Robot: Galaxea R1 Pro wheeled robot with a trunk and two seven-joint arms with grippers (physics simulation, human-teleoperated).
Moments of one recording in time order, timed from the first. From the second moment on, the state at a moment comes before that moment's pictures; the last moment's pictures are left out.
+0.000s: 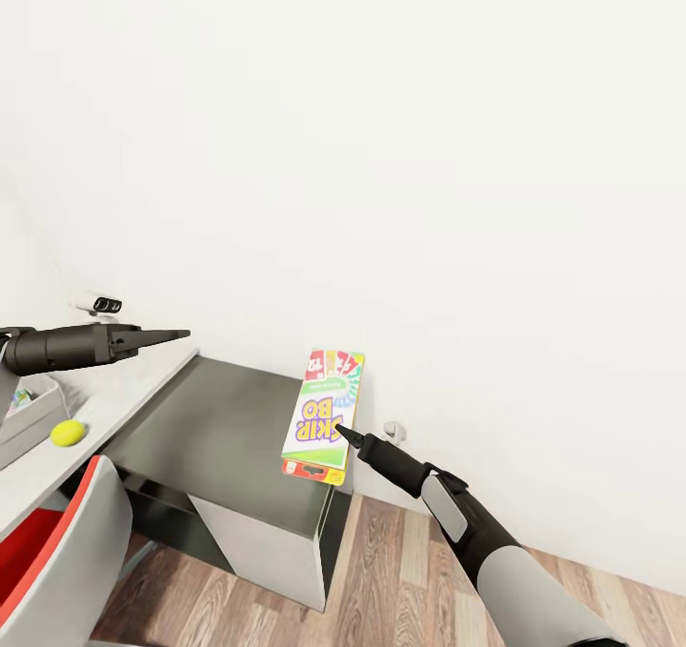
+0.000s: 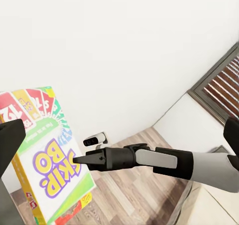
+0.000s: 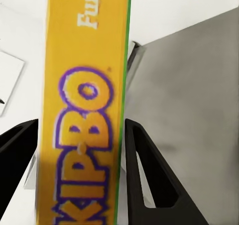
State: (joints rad) left arm -0.85 0.52 0.12 -1.29 0.32 1.03 -1.50; right arm -0.68 0.09 0.16 -0.56 -0.70 0.25 0.71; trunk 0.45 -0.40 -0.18
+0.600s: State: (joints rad) left arm -0.85 0.52 0.12 -1.29 0.32 1.03 -1.50; right arm -0.68 0.09 0.16 -0.56 -0.70 0.25 0.71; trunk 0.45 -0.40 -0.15
